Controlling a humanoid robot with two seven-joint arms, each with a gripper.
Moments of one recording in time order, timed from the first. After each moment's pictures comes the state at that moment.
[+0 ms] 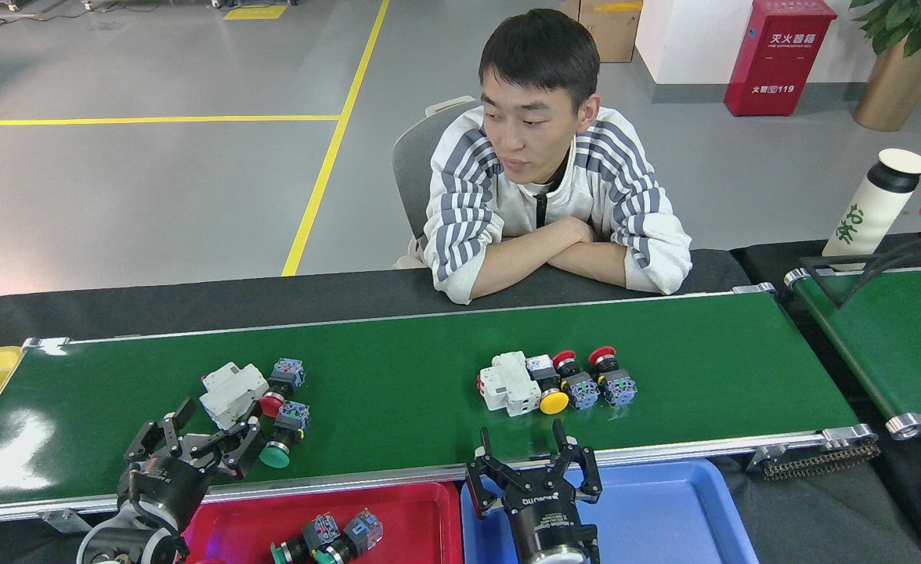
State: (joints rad) left arm -0.22 0.07 0.27 -1.22 -1.53 -0.41 -0.15; right arm -0.17 0.15 0.57 -1.28 1.37 0.39 -0.10
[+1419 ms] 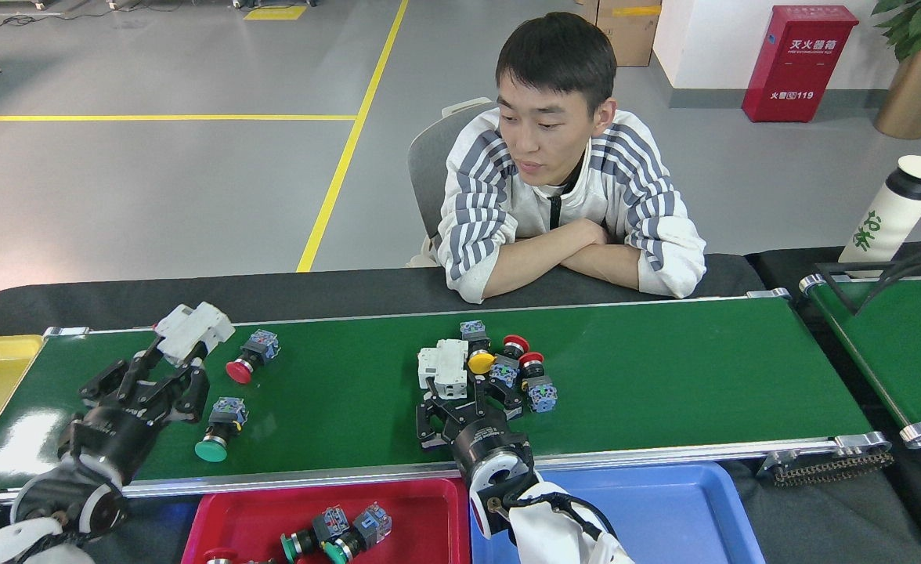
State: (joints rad) left arm -0.07 0.25 0.30 -1.43 -1.39 -0.42 -0.15; right arm -0.56 0.15 0.86 -1.04 1.05 0.37 -0.04
